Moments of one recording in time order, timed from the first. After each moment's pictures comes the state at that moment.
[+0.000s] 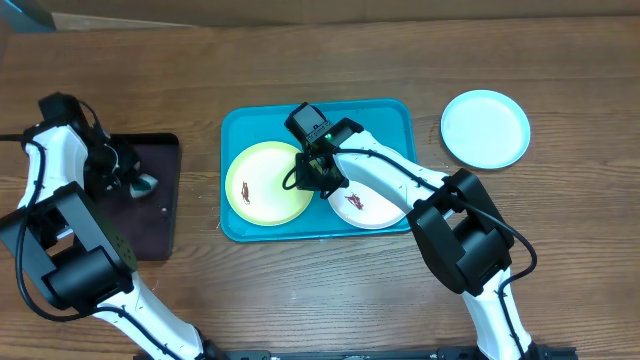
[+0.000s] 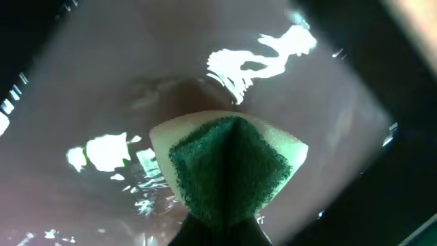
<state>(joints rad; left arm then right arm) 0.50 2.06 1.54 -0.92 0.12 -0.23 0.70 2.24 1.70 -0.80 -0.10 0.68</state>
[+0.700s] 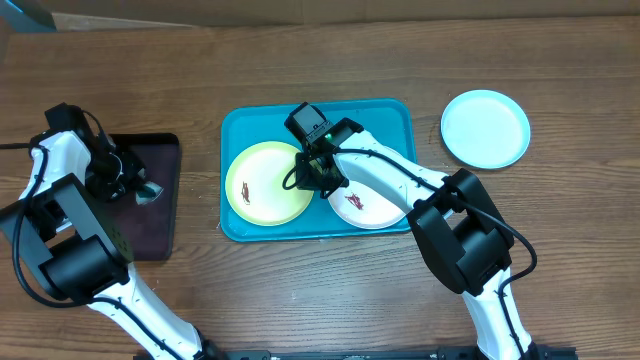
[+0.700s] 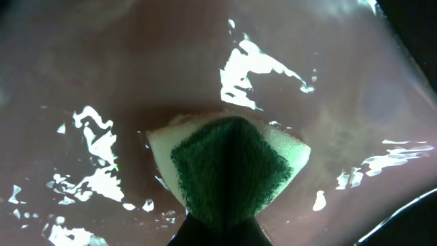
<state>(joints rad) 0.52 2.13 1.51 -0.87 0.14 -0.22 0.70 2.24 1.70 -0.80 -0.09 0.68</state>
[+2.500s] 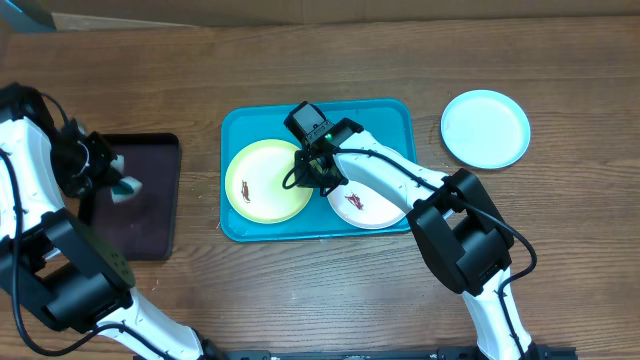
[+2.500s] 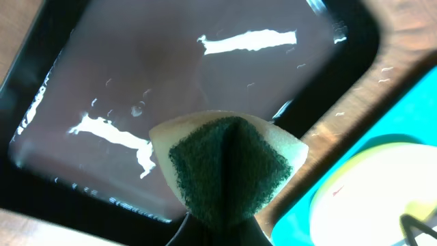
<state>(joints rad) 0.56 1.96 1.74 -1.31 0.18 -0.14 0.70 2.24 1.70 -0.77 -0.07 0.67</state>
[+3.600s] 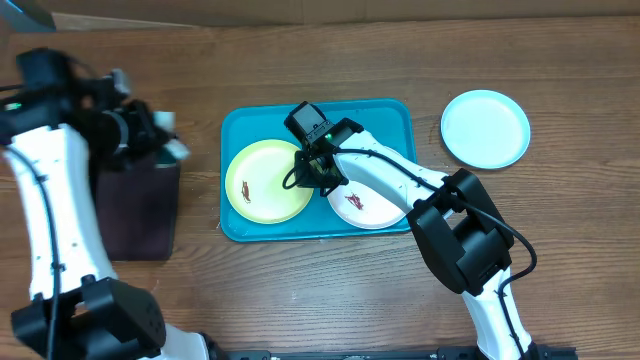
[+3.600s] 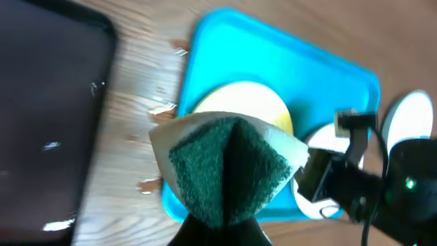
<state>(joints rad) 0.32 1.69 1.68 -1.27 0.44 -0.10 0.70 2.24 1.70 -0.77 -0.07 0.67</state>
